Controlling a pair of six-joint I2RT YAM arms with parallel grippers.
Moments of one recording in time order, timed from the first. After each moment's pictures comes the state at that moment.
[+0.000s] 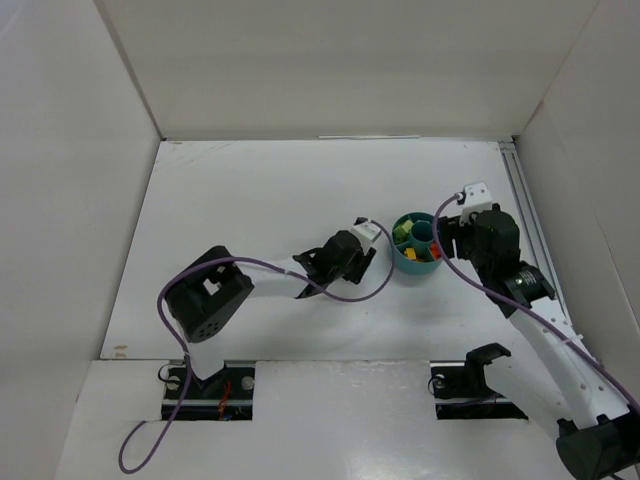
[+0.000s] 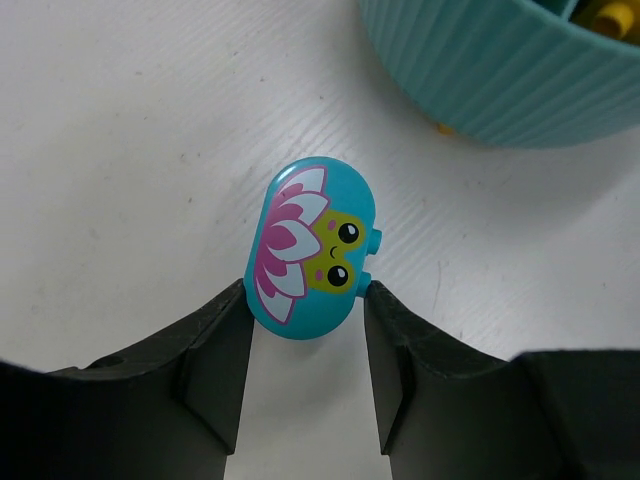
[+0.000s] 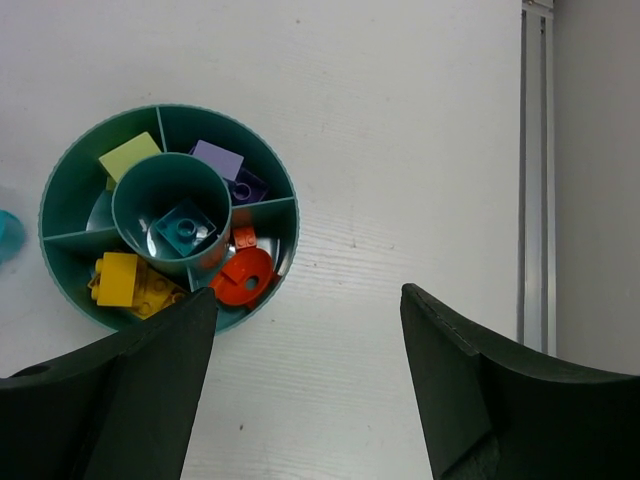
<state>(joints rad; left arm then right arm) -0.94 1.80 0.93 0.26 -0.17 -0.16 0.31 0.81 0.78 -0.42 0.29 -0.14</state>
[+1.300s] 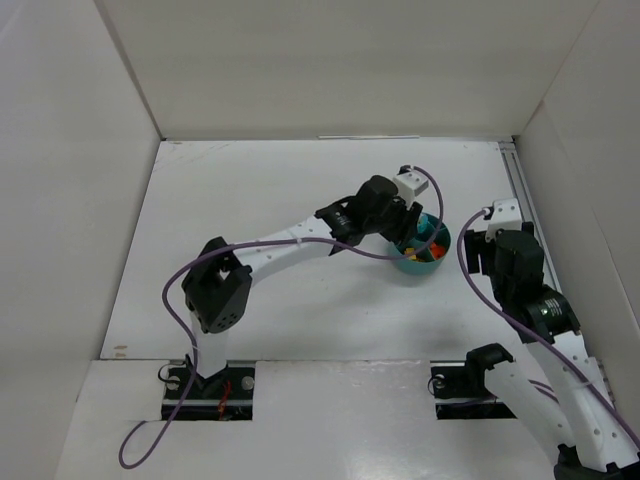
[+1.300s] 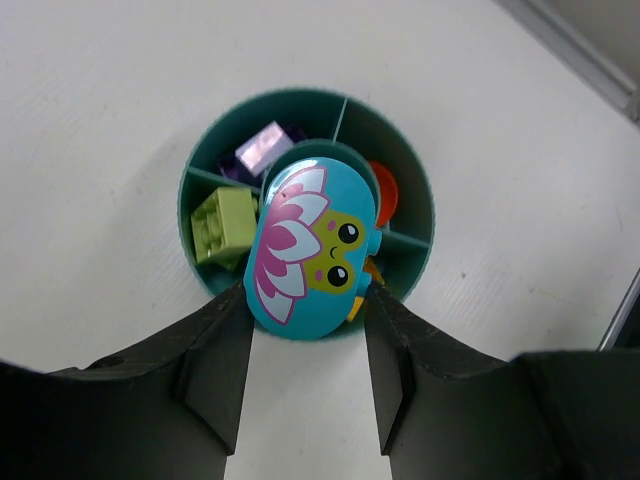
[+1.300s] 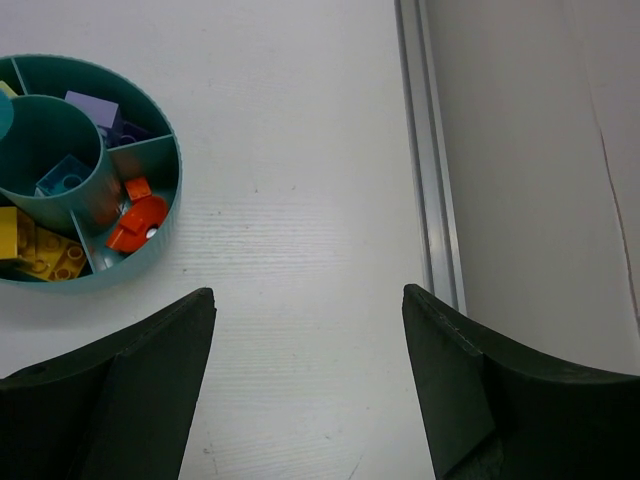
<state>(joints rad) -0.95 1.88 1.55 -0.19 0.09 -0.19 0.29 0.61 0.79 -0.64 0.48 -0.15</state>
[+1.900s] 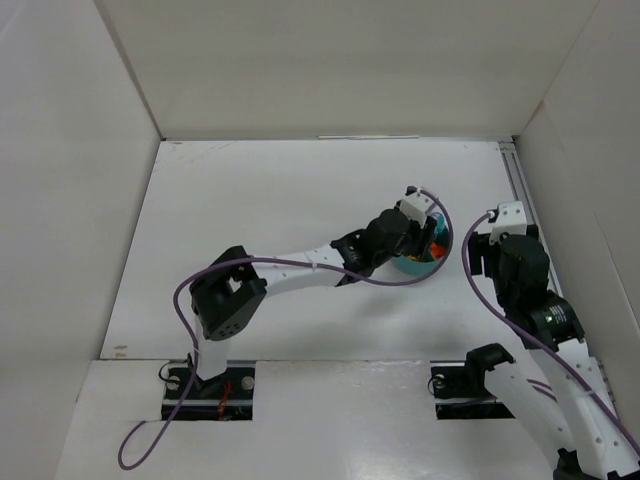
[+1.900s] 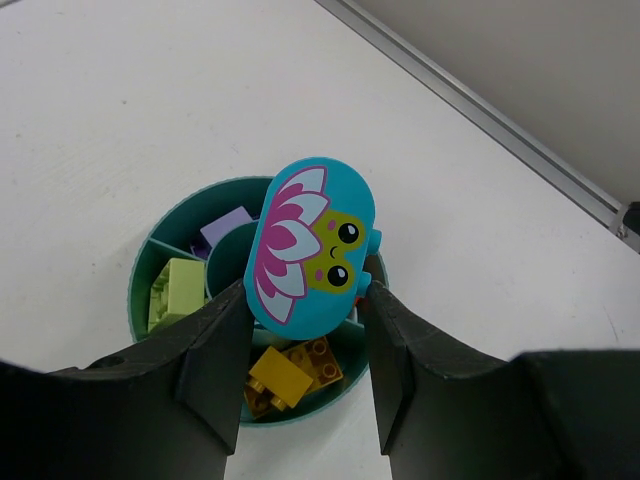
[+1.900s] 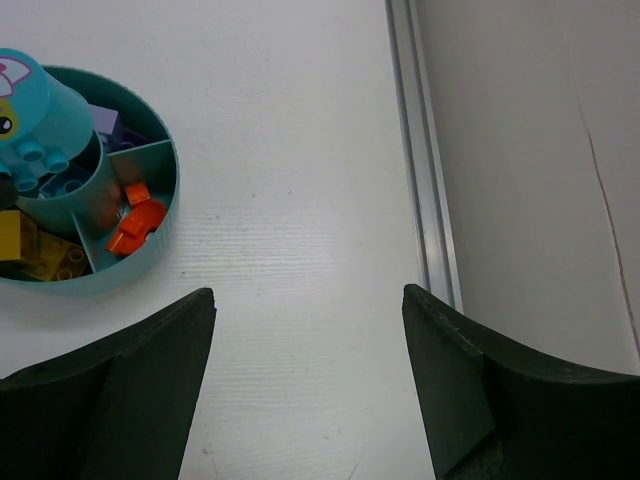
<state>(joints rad) -1.07 1.88 1.37 0.27 -0.17 -0.24 0.29 0.57 0.79 -0.65 0.48 -0.15</state>
